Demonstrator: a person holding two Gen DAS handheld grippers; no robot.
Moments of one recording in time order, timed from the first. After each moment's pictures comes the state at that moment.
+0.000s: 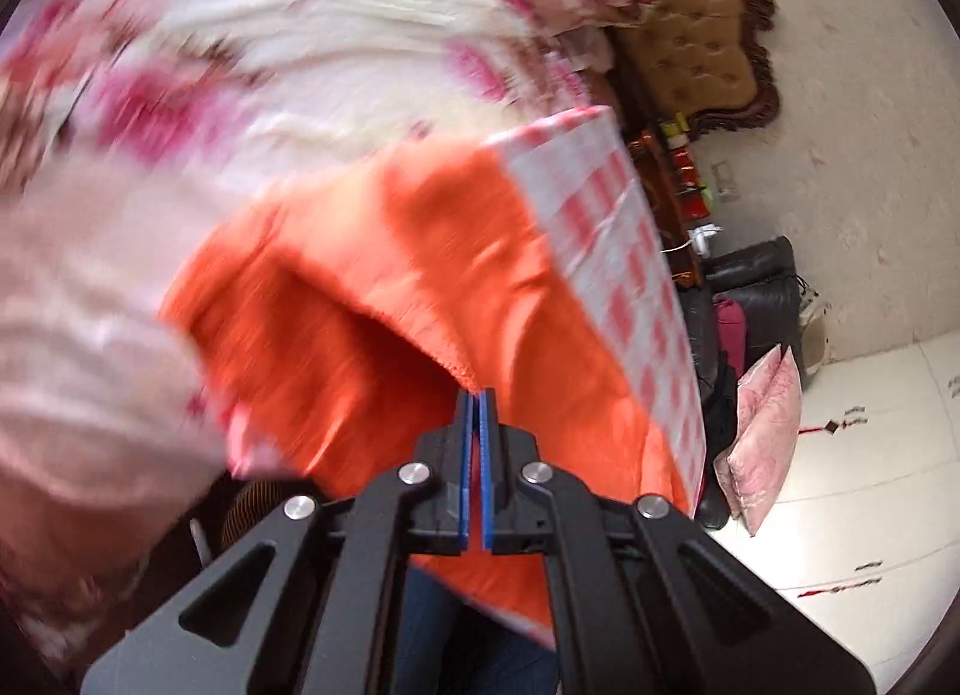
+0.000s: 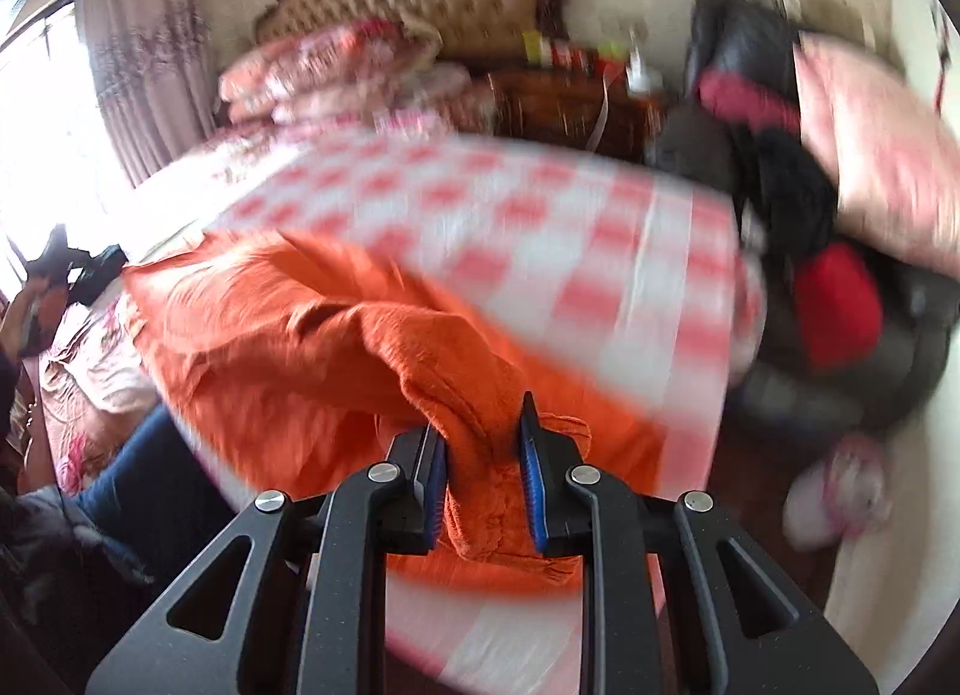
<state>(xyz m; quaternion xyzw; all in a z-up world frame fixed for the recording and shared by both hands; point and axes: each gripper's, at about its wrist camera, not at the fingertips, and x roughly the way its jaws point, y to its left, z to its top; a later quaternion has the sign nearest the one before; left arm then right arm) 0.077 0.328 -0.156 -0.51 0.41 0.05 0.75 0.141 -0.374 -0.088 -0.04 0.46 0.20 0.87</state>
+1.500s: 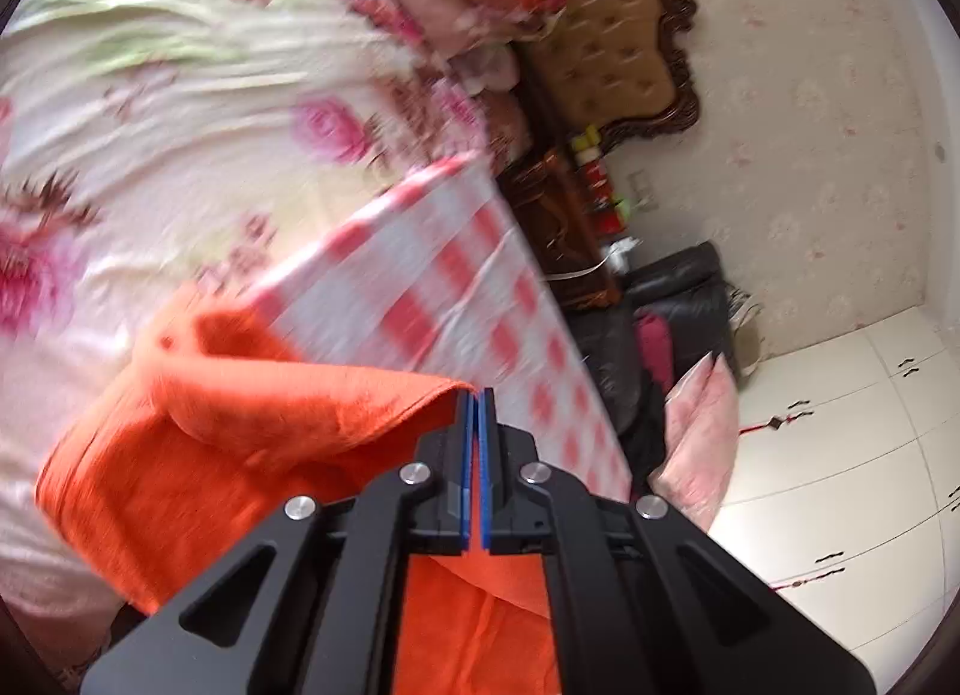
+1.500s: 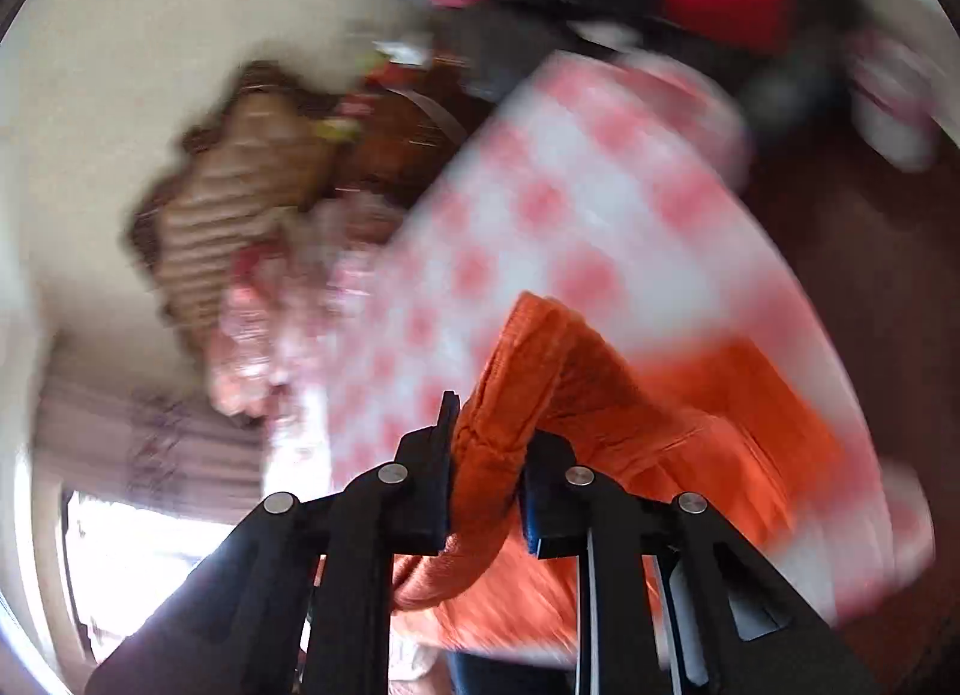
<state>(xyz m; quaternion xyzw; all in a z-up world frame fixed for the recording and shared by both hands) 0.208 0.339 -0.040 -0.49 0.35 -0.04 0.79 0.264 -0.446 -0.011 0.41 0.39 0.12 0.82</state>
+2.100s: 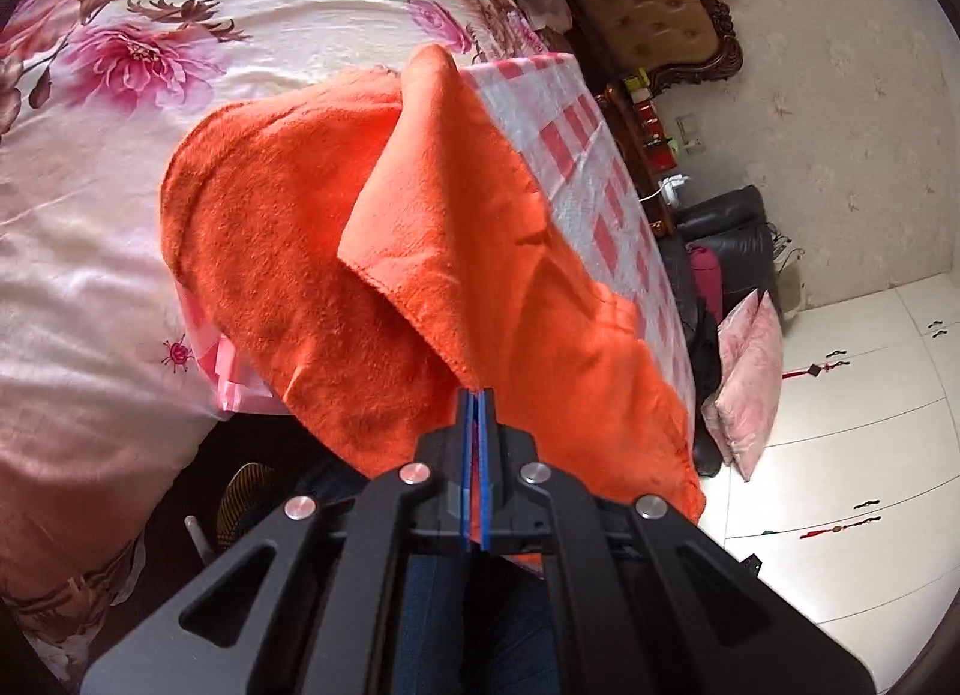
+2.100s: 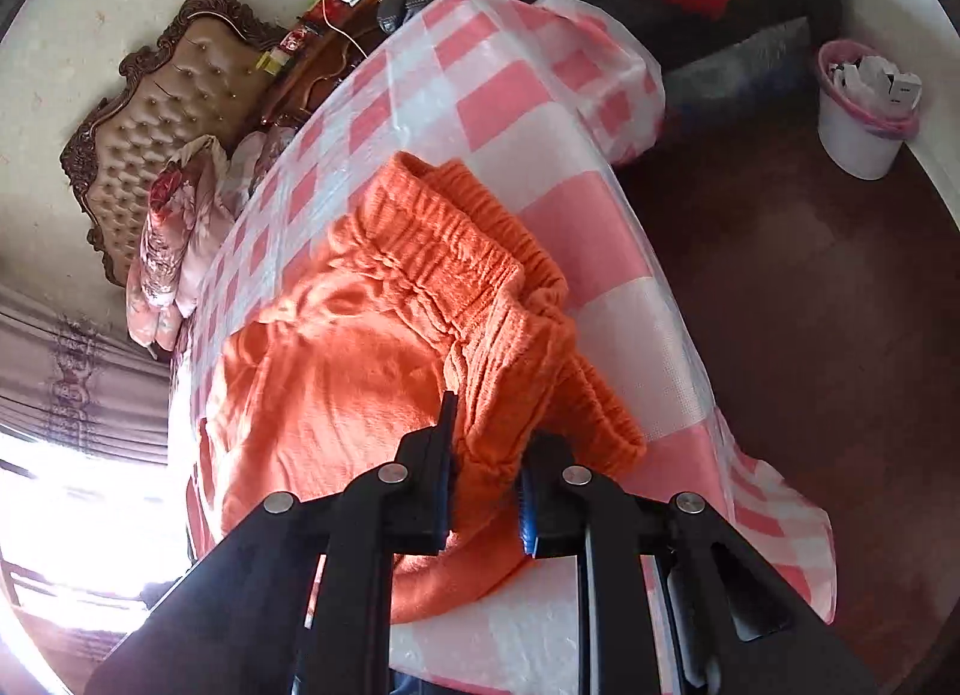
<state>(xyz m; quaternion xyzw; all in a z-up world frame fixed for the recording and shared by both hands) 0.057 0.299 -0.159 -0.48 0.41 -0.02 0.77 0.198 -0.480 -0.161 0.35 0.51 0.07 0.78</state>
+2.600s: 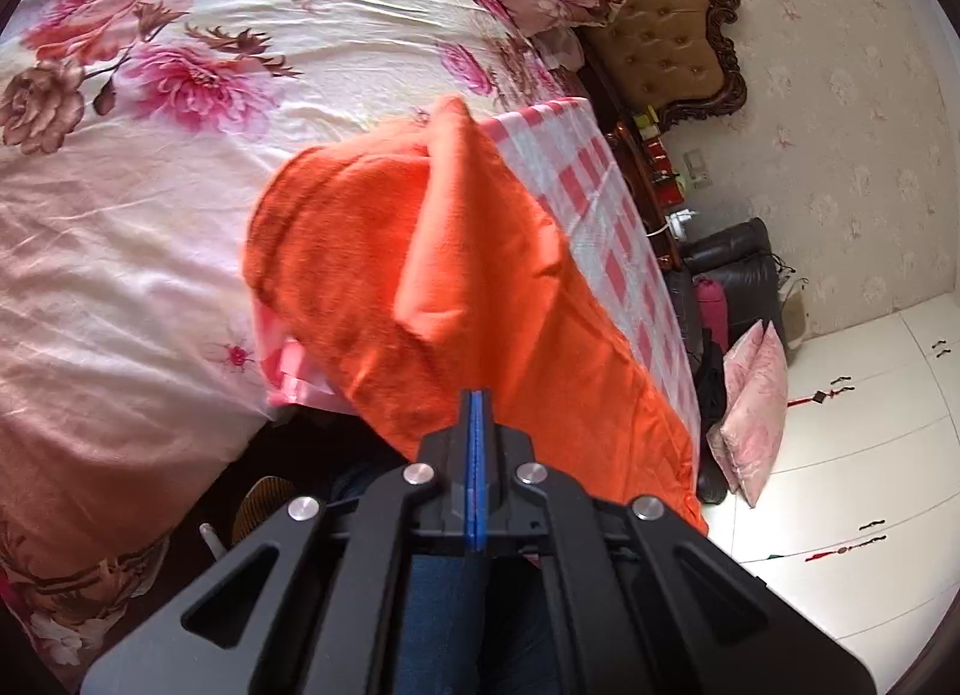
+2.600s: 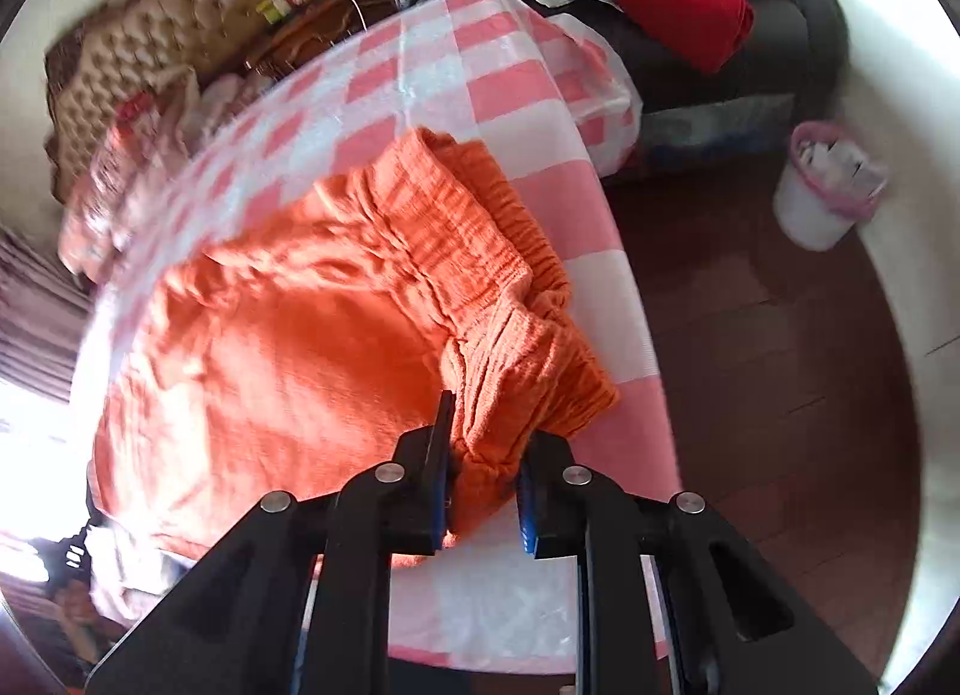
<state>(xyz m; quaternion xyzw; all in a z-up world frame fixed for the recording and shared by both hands) 0.021 0.320 -0.156 -0.48 0.39 0.02 0.78 0.183 -0.449 -0.163 0.19 0.55 0.01 0.82</state>
